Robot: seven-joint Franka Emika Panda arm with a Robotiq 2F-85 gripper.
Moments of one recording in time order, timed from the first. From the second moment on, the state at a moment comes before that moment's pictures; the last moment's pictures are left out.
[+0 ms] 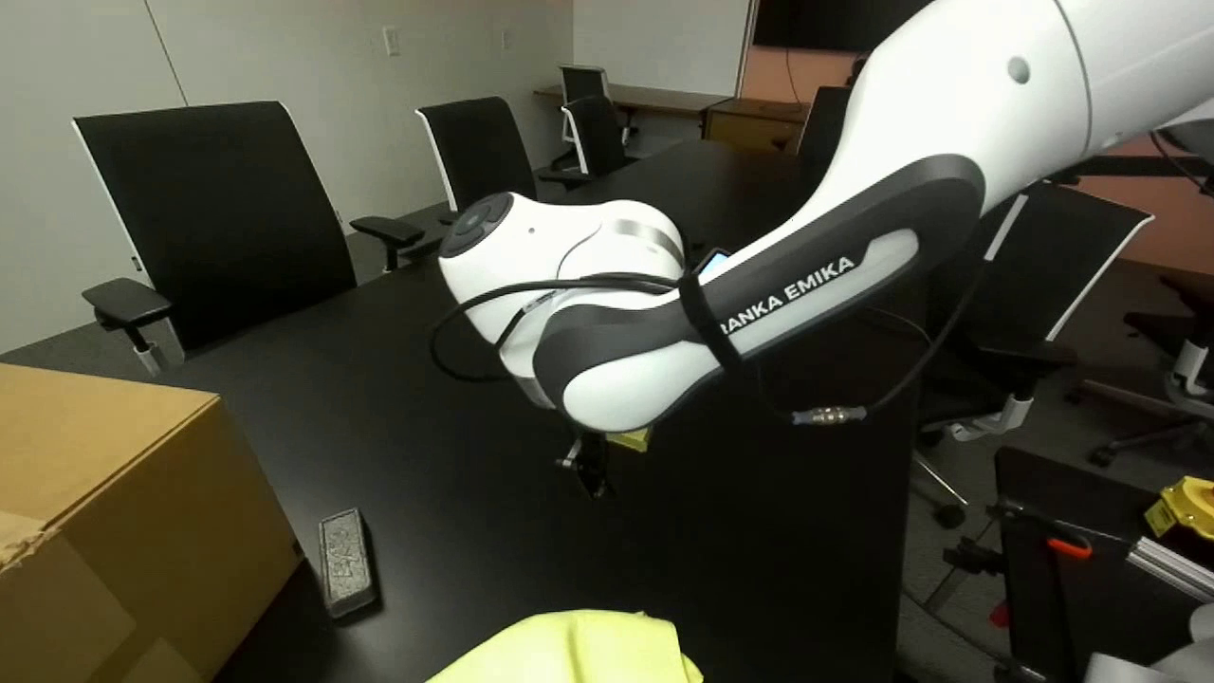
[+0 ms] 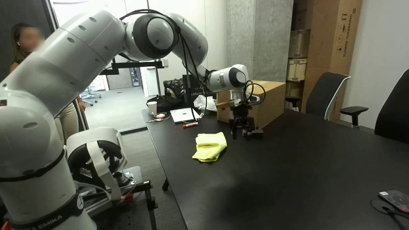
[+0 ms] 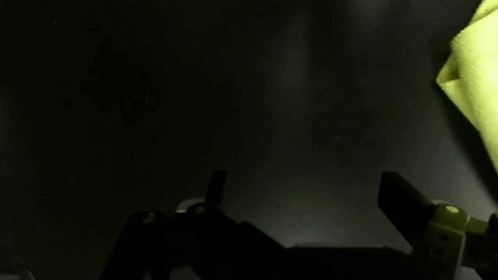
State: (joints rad) arm 0.37 0.83 -0.05 -1.35 -0.26 1.86 0.31
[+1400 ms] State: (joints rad) arm 0.16 -0.06 -0.02 -2.37 -0.22 2.01 0.47
